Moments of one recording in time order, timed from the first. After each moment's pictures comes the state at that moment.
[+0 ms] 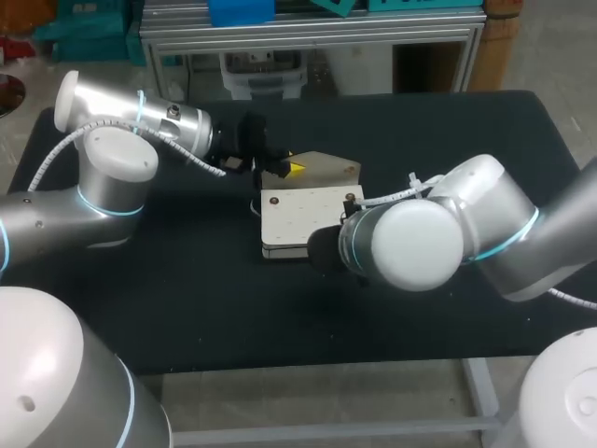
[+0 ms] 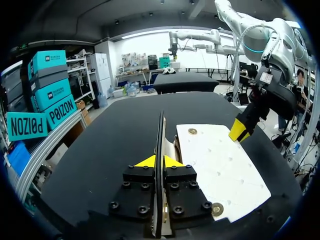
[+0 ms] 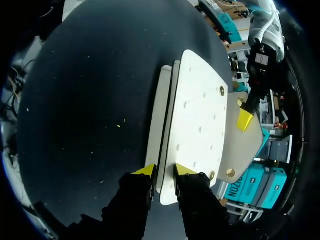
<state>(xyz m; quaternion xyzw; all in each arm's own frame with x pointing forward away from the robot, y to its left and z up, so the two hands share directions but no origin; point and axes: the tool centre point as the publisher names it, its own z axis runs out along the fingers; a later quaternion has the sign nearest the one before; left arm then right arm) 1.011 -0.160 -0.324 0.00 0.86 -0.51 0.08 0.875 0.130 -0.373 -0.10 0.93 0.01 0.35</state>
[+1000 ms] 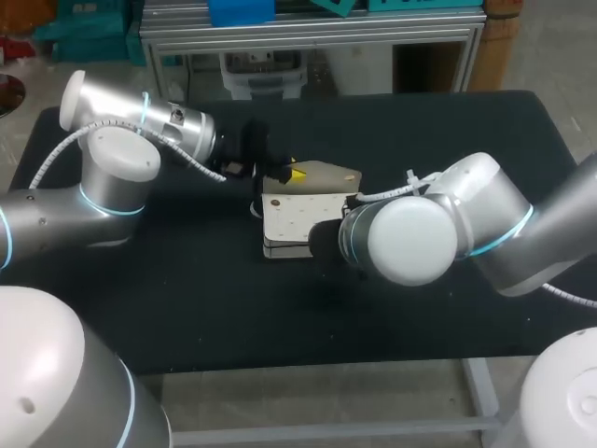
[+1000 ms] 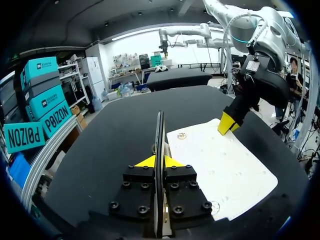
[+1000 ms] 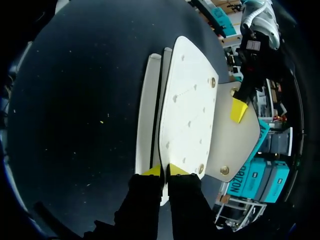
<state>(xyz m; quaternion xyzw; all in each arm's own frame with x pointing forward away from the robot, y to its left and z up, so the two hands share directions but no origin) 1.007 -0.163 -0.336 0.05 0.86 -0.50 0.09 0.894 0.125 -0.380 -0.07 0.93 0.02 0.36</state>
